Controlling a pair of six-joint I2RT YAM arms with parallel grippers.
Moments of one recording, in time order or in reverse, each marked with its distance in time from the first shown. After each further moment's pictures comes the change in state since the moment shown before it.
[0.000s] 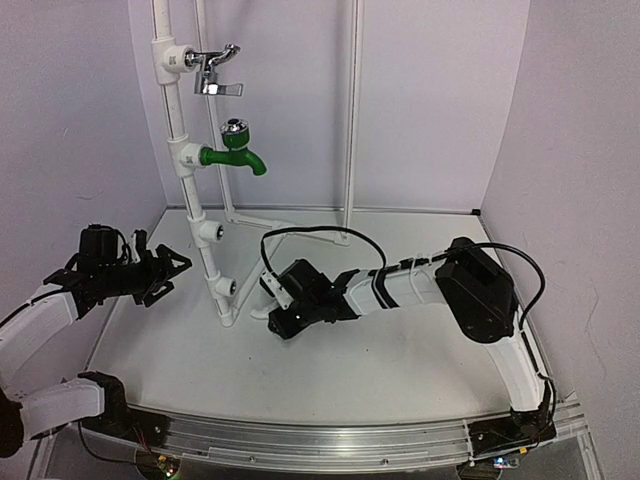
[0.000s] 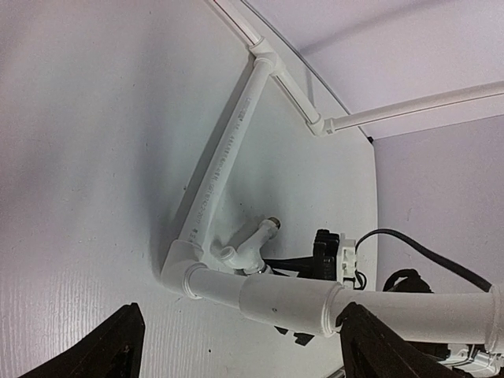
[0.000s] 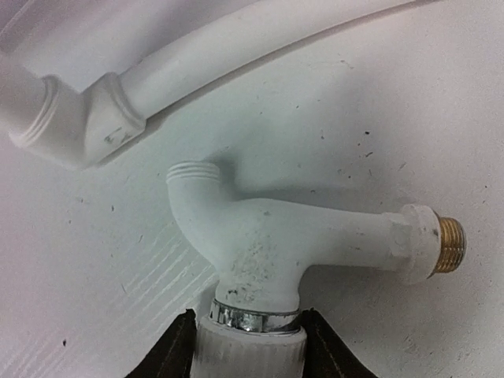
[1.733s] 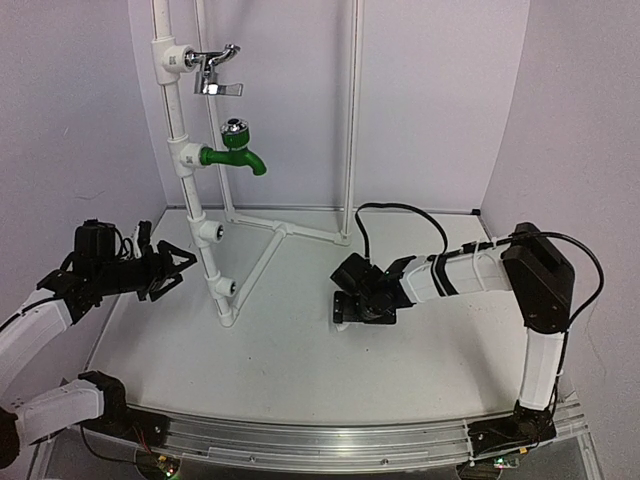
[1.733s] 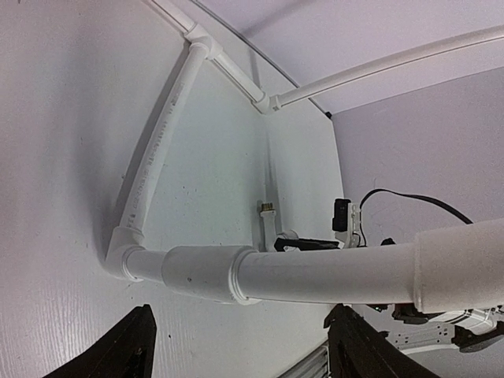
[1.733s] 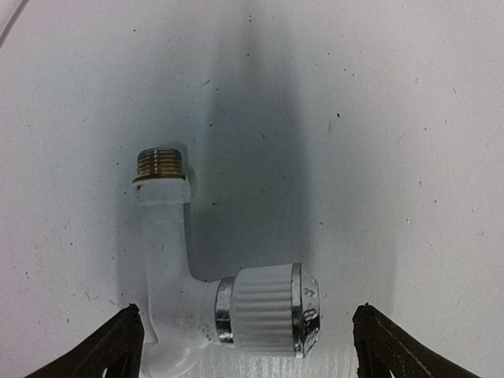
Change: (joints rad) left arm -0.082 -0.073 0.025 0.004 0.056 -0.026; right arm -0.103 -0.347 -0.381 -0.239 0.396 0.596
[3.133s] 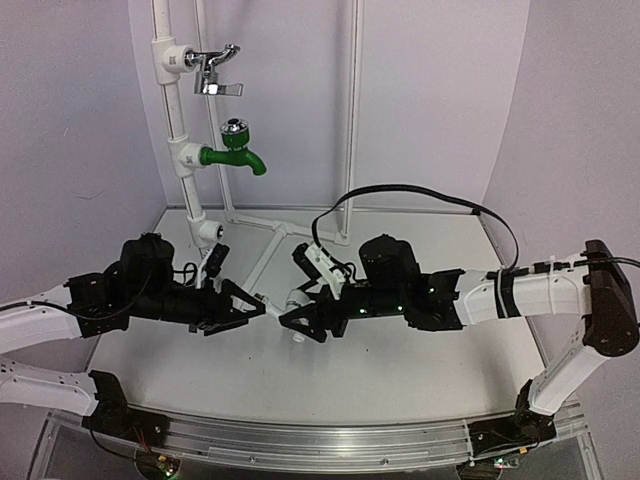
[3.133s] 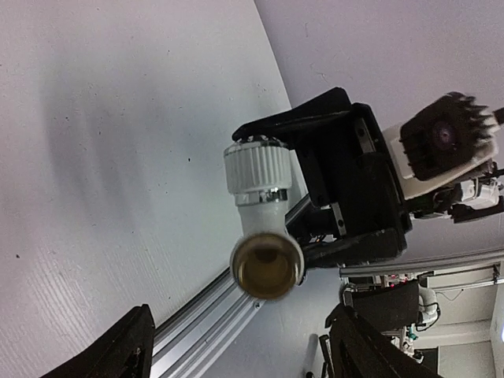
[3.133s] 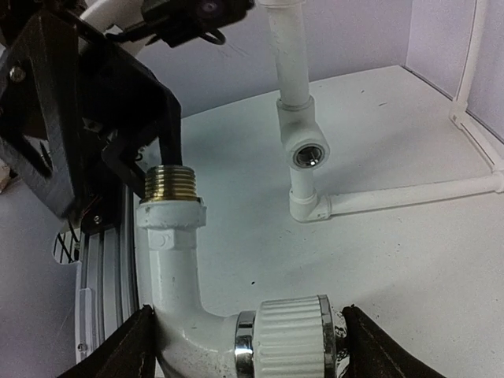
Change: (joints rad) left arm -0.682 0.063 0.049 0.074 -0.169 -0.158; right arm 0.141 -0.357 -0.233 0.625 -0.653 -0.795
